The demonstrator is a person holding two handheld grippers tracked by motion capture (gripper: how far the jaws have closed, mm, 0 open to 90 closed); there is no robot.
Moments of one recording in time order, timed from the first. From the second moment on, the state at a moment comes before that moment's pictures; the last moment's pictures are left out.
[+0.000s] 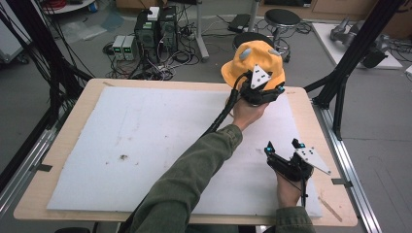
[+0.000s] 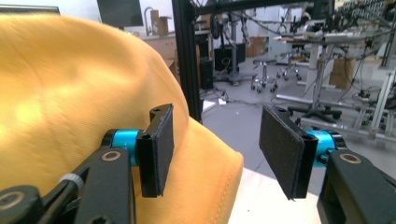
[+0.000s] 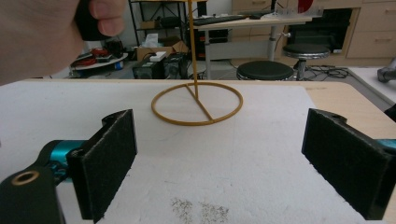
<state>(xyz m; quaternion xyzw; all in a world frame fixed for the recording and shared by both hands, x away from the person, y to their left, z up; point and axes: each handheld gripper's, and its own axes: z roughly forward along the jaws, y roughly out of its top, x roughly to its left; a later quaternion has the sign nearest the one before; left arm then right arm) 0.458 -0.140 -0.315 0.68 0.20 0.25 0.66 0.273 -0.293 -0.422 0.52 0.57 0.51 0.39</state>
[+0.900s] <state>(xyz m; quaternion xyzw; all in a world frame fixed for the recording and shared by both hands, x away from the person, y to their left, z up) 0.443 -0.062 -0.281 0.61 0.22 0.28 0.71 0.273 -0.293 -0.422 0.52 0.57 0.51 0.38</state>
